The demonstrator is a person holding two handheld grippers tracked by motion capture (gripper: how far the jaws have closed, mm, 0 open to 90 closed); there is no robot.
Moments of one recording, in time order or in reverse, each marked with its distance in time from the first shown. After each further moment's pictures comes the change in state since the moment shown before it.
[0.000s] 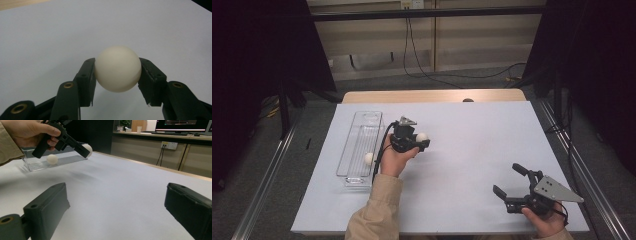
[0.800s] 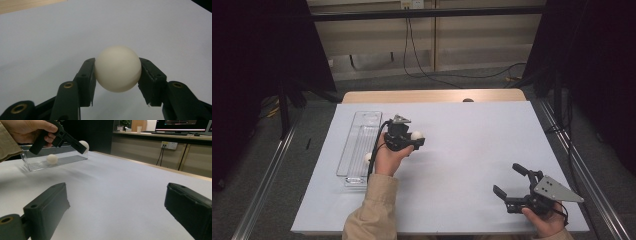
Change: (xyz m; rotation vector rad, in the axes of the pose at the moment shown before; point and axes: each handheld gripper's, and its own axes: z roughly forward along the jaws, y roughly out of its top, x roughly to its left) left arm 0.010 0.001 -0.014 0.003 0.023 -0.008; right arm 0.000 0.000 0.000 -0.001 0.000 0.000
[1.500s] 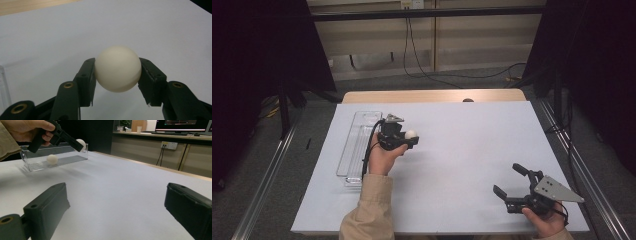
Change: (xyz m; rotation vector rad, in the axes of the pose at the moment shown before) left arm 0.013 -0.003 -0.012 -0.017 0.015 -0.029; right arm 0.000 0.000 0.000 -0.001 0.001 -0.001
